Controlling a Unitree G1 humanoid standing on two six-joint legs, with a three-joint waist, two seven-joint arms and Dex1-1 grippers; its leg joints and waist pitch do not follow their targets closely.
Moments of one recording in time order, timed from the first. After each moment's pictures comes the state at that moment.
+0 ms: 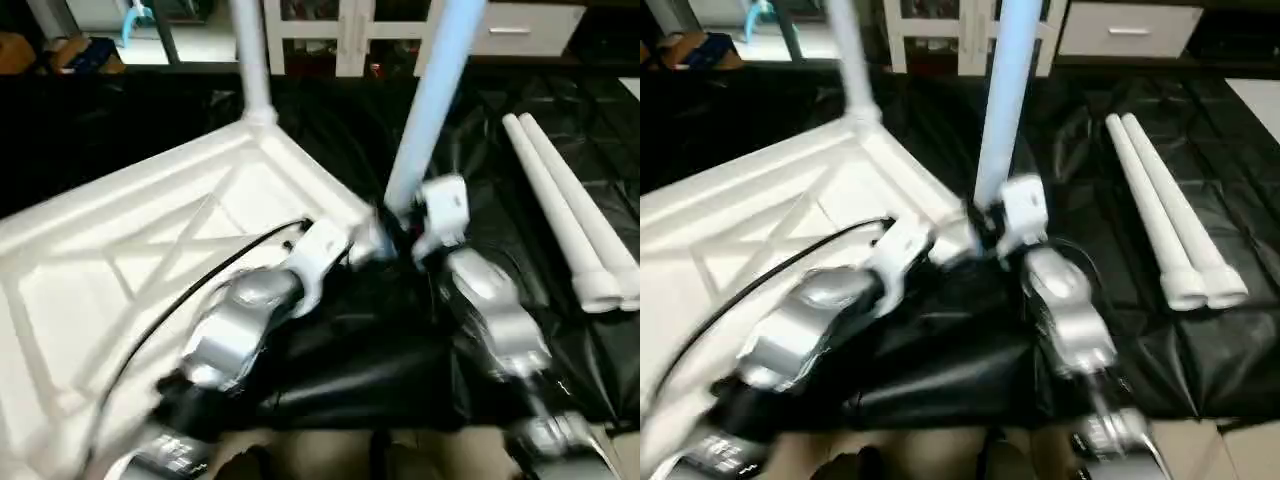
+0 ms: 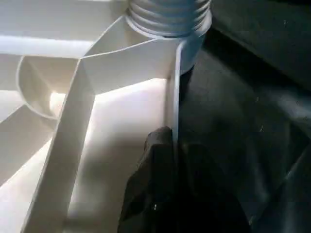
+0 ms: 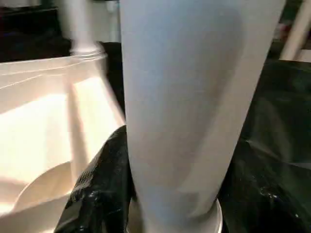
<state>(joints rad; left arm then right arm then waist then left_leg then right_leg) -0.49 0.03 -0.27 0.03 0.08 0.81 -0.46 -0.53 -0.12 0.08 0.40 0.12 0.08 0.17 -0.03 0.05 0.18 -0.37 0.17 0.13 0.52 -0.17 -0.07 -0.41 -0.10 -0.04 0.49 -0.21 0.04</state>
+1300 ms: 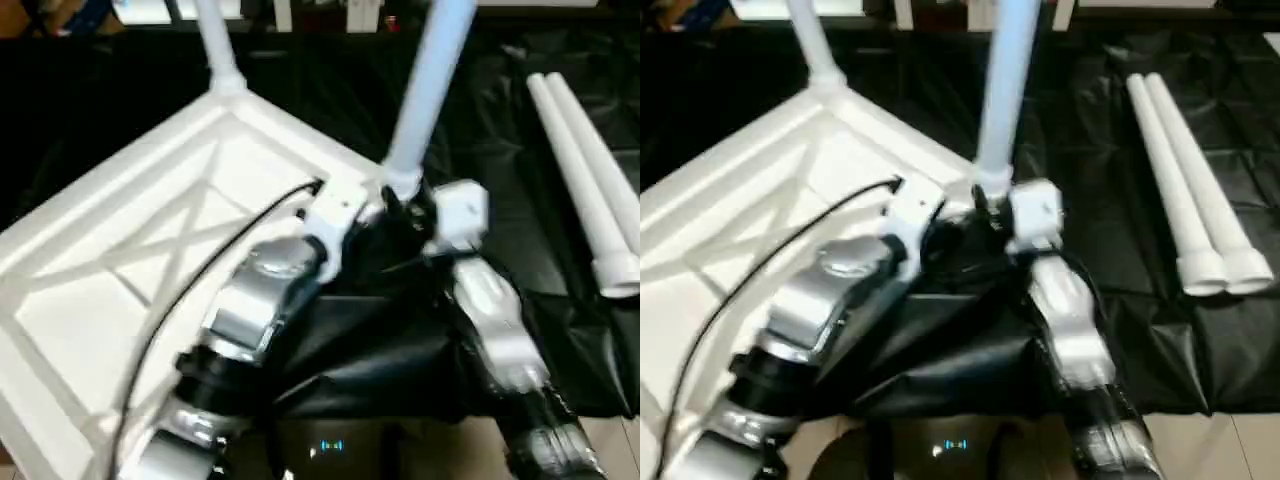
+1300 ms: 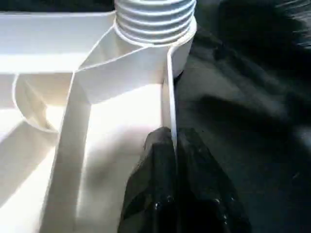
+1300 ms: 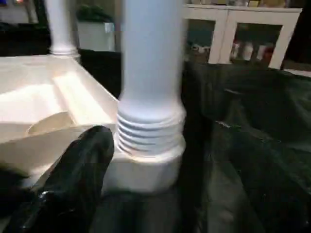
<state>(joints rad) -0.57 0.12 -0.26 0.04 0.04 0.69 -0.46 -0.30 -0.20 0.06 0.16 0.14 -0.12 0.23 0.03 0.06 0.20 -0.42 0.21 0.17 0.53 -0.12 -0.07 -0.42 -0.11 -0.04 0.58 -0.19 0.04</state>
